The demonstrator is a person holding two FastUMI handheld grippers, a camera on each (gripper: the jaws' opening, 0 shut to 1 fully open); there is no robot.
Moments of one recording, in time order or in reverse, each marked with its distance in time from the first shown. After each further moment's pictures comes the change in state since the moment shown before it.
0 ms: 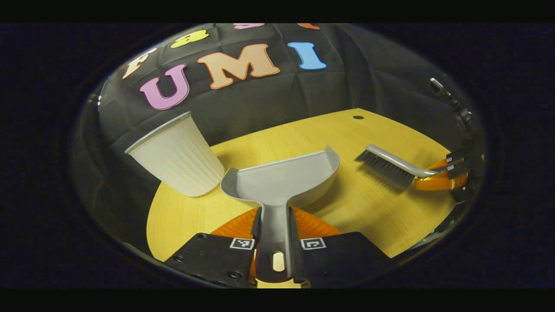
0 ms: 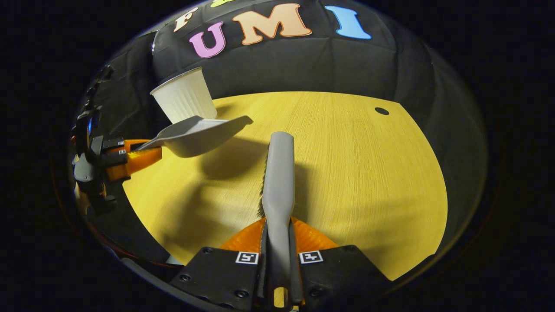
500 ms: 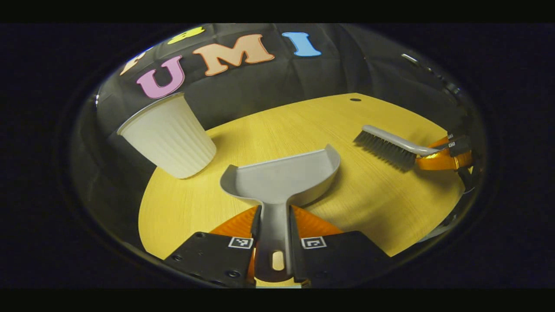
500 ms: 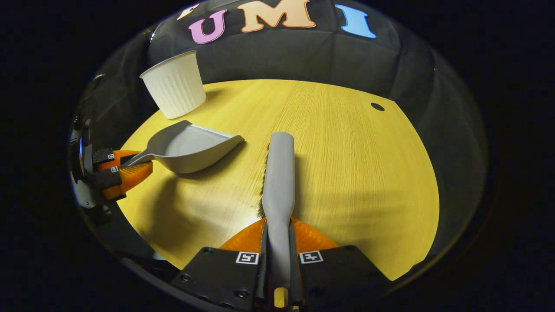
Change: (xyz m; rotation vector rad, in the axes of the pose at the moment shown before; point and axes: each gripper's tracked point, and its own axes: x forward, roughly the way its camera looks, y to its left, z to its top) left arm 0.012 -0.012 -0.050 0.023 0.069 0.017; right arm -0.003 -0.008 -0.004 -0.061 0.095 -0.115
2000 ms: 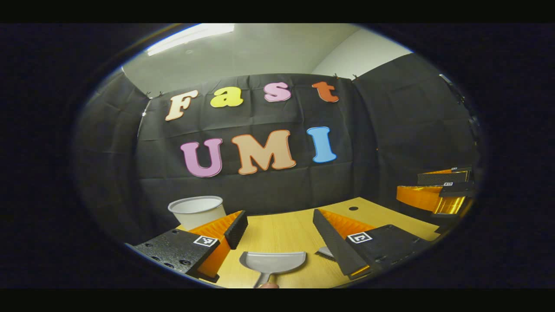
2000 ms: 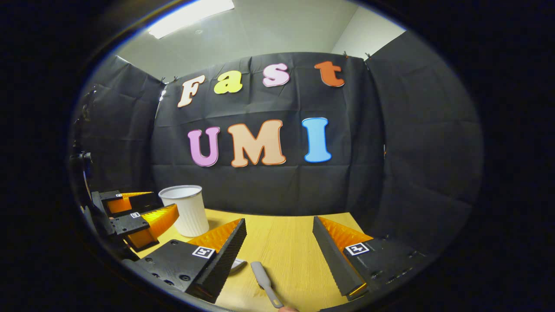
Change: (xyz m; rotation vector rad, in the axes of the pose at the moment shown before) left arm -0.212 0.001 0.246 -0.140 -0.774 0.110; right arm -0.324 -0.043 0.203 0.114 -0.936 -0.113
